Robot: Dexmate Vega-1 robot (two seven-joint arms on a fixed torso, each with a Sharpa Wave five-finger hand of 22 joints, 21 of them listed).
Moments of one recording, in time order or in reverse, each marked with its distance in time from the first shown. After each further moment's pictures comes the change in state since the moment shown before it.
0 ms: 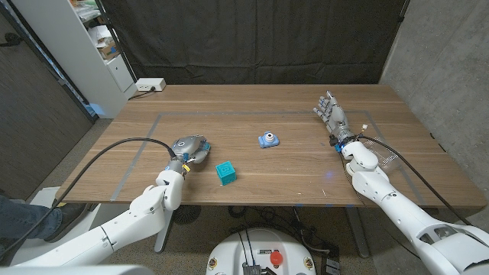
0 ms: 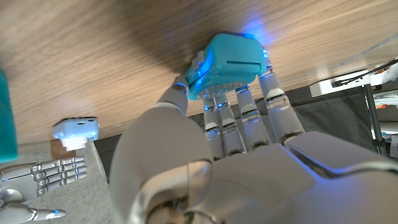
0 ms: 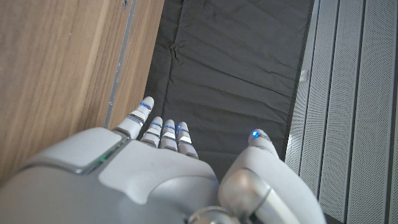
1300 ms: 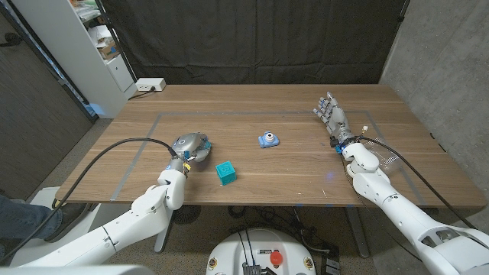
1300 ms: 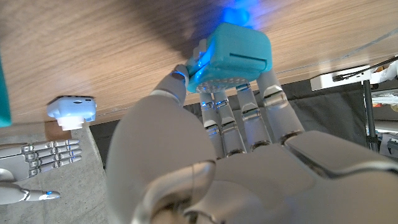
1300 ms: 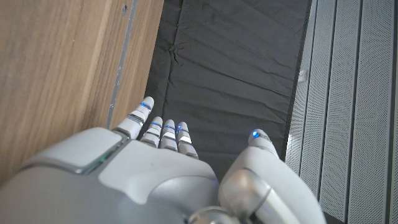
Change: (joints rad) left arm 0.006 -0.018 -0.017 -0.018 -0.034 -0.017 0.049; left_hand 0.099 -0.099 0.053 0.023 0.058 0.036 0.001 0.025 0.046 0.013 0.005 0.048 0.106 0.009 -0.002 0.017 0.081 0.045 -0.068 0.105 0.041; right arm -0.009 -0.005 0.003 -0.014 0.010 -0.004 0.011; right_hand 0.000 0.000 0.000 0.000 0.000 0.000 0.000 0.000 0.000 0.000 0.000 0.000 0.000 0.000 0.000 0.000 0.000 0.000 0.000 0.000 0.000
